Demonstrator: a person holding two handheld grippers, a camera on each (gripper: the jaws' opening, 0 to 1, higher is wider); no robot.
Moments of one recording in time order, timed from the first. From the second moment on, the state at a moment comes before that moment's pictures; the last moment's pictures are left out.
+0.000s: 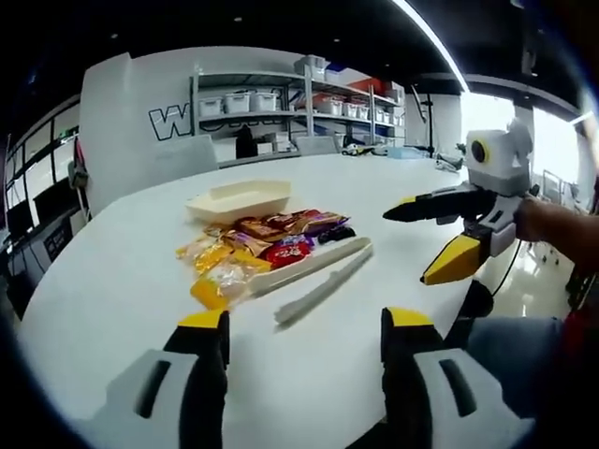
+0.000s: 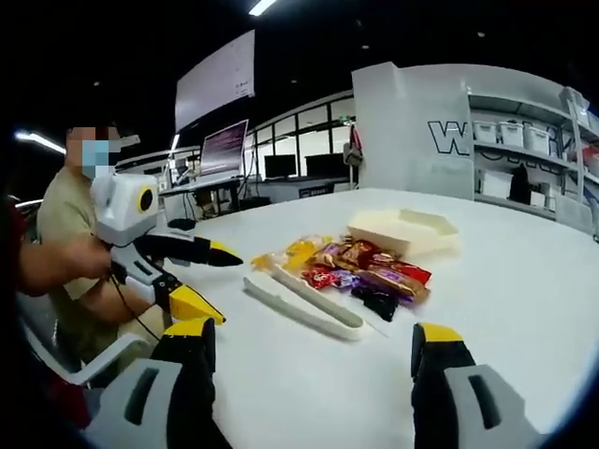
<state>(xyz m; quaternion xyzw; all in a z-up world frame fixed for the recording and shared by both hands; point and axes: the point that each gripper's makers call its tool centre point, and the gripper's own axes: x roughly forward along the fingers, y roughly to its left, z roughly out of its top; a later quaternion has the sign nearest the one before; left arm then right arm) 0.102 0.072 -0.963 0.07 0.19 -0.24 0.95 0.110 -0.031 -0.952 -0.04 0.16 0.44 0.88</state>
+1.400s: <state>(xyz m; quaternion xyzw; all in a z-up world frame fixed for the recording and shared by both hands) 0.121 0.073 -0.976 0.07 0.20 -0.27 0.94 0.123 -0.015 -0.976 -0.11 0.16 0.43 0.88</state>
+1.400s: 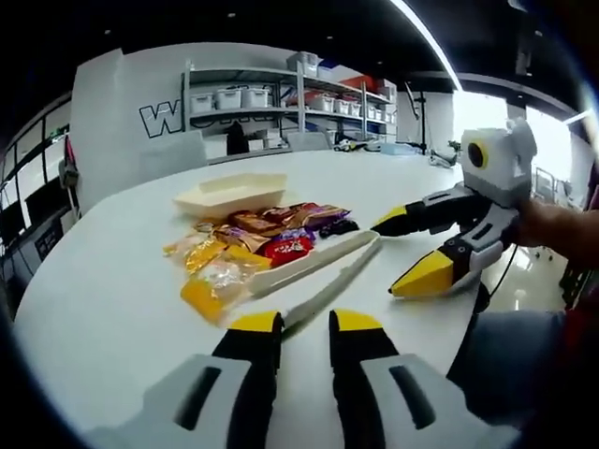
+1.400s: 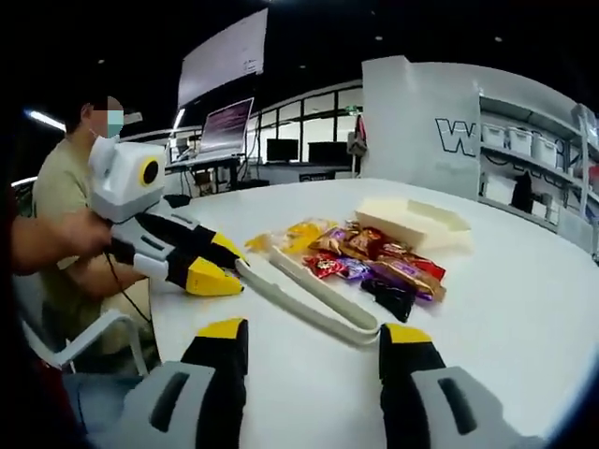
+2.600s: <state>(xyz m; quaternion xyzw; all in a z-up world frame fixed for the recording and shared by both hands) 0.110 0.024 -0.977 0.12 0.20 -0.48 0.85 0.132 -0.035 -0.977 -0.08 0.17 0.42 0.89</state>
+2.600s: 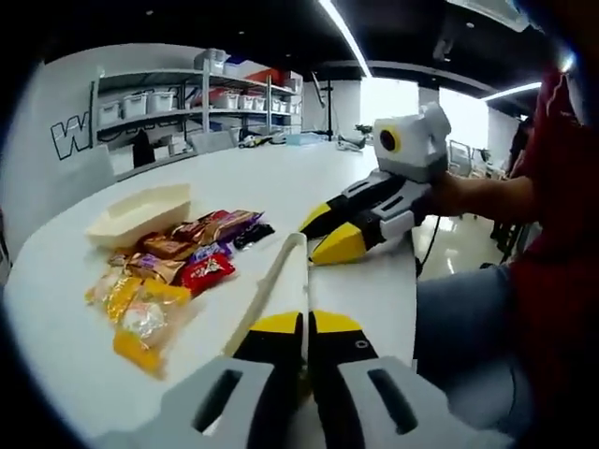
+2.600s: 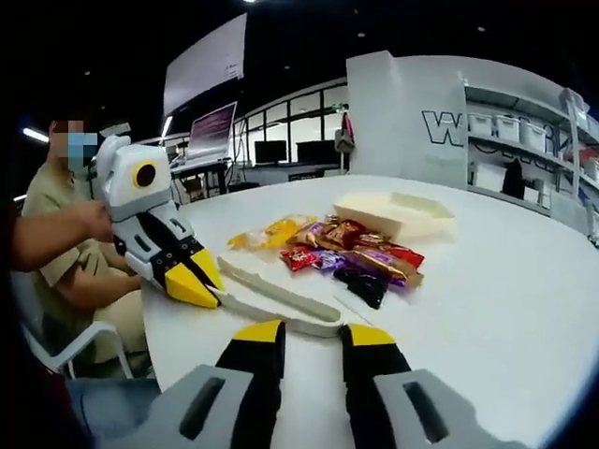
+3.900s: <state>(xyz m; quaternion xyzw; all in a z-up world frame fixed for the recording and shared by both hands) 0.049 -0.020 -0.891 -0.09 0.09 -0.61 0.78 0.056 0.003 -0.882 0.14 0.09 0.63 0.76</state>
